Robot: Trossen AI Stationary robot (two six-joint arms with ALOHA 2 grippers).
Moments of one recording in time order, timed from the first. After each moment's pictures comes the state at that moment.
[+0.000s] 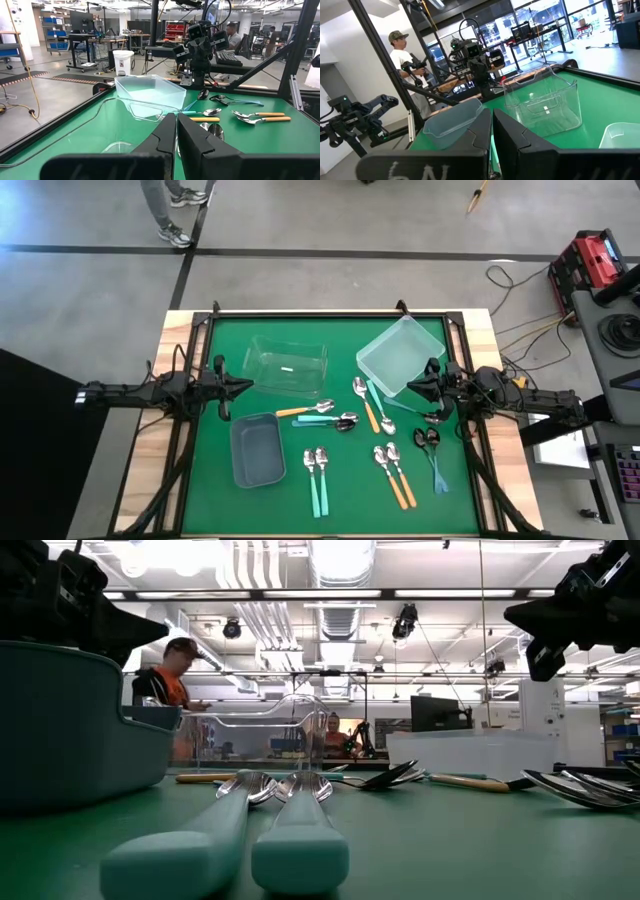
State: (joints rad) left arm -0.02 0.04 0.02 0.04 -0.23 -0.04; right arm -0.11 0.02 0.01 0.11 -0.09 0.39
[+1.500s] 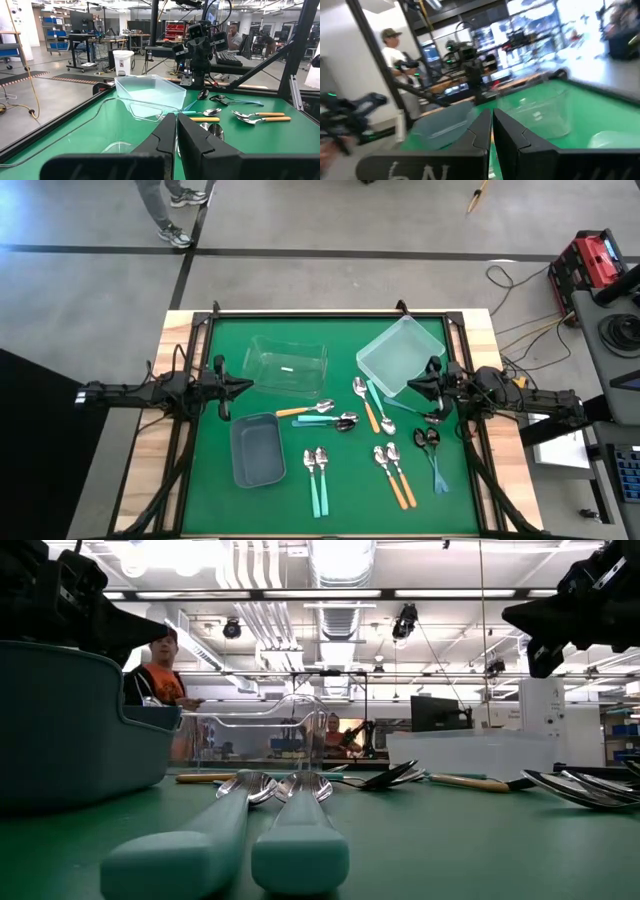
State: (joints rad) left arm -0.02 0.04 0.02 0.04 -0.23 -0.04; right arm -0.11 0.02 0.01 0.12 -0.04 0.29
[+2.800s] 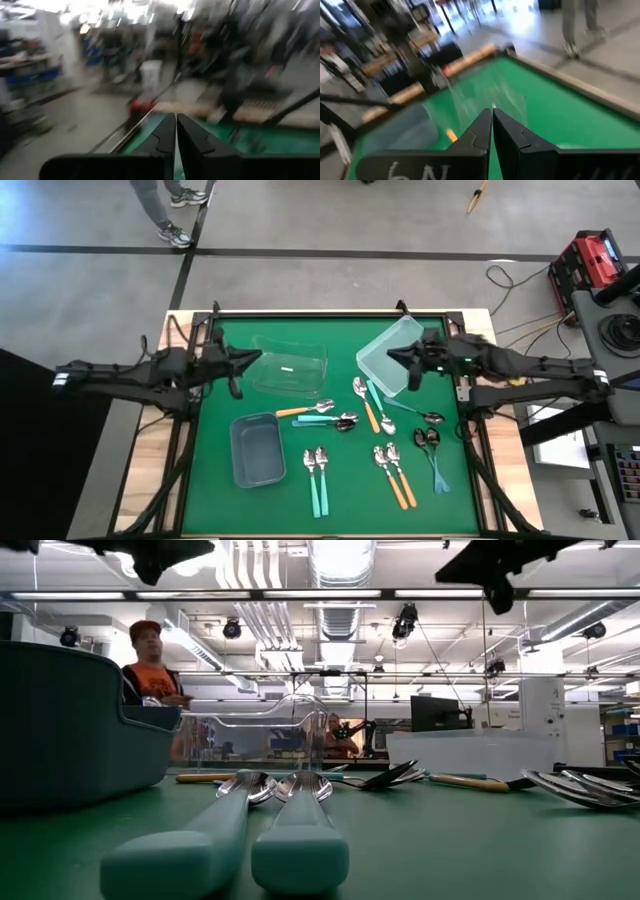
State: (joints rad) left arm -0.02 0.63 0.57 0.06 -0.41 0.10; right arm -0.12 0.81 0.75 -0.23 0.18 0.43
